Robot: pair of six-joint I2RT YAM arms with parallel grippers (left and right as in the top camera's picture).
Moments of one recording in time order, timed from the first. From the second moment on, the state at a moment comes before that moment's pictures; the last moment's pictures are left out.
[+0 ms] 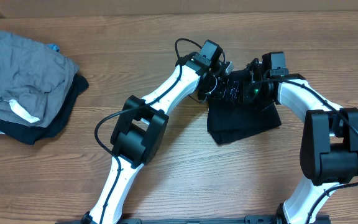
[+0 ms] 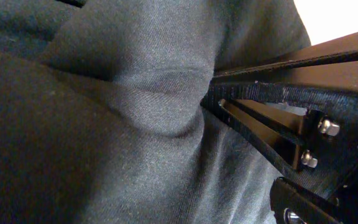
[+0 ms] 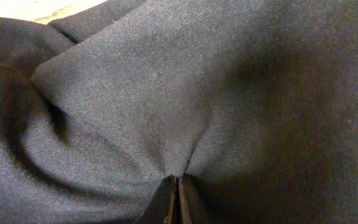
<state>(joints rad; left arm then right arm) -0.59 2.44 1.98 -0.74 0.59 -0.34 0.06 1.97 1.21 -0.45 -0.29 0.10</state>
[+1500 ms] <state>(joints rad) -0.44 2.41 2.32 -0.97 0.32 -0.26 -0.35 1.49 1.34 -0.67 -0.36 0.20</state>
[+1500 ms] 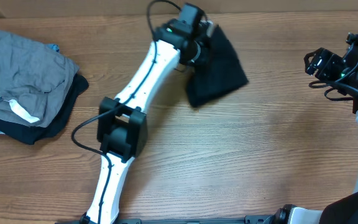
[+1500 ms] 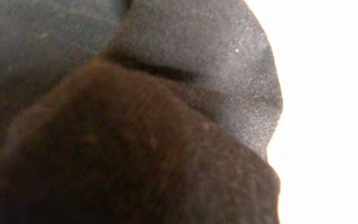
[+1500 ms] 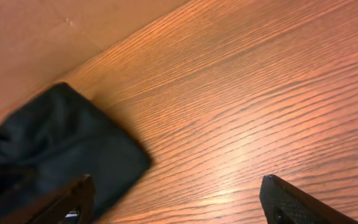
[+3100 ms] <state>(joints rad) 0.51 2.18 2.39 -1.26 0.06 -0.29 -0.35 1.49 1.34 -0.71 -0.36 0.20</state>
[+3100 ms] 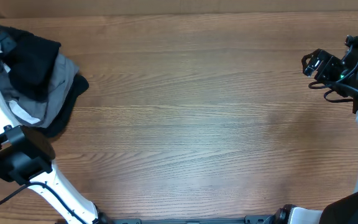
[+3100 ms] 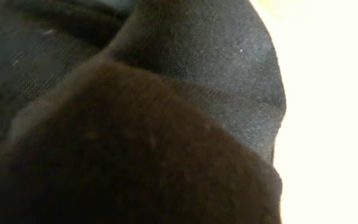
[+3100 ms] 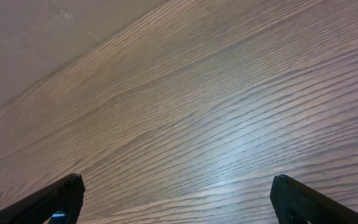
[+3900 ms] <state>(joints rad) 0.61 2.16 2.55 -1.28 0.15 -0.23 -0.35 1.49 1.34 -0.70 -0.36 0.20</state>
